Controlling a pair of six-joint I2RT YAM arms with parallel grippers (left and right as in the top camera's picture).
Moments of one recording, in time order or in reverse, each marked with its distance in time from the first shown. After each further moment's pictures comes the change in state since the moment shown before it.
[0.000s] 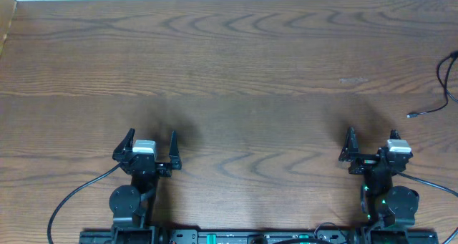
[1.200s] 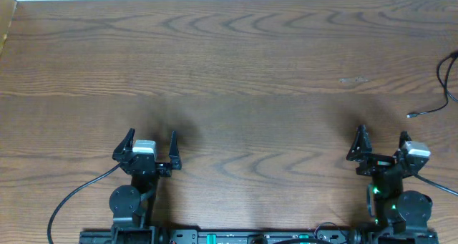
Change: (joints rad) left arm 0.000 0.000 0.000 0.000 0.000 0.000; right arm -0.023 0.000 0.146 -0.128 0.009 0.141
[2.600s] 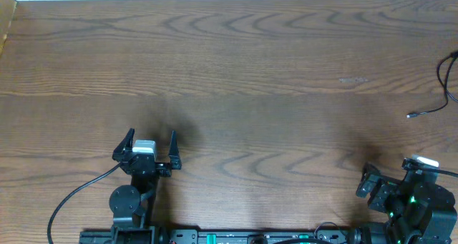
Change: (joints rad) left arm 0.000 0.000 0.000 0.000 -0.003 0.000; right arm -0.024 0.264 0.541 -0.924 0.064 -0.014
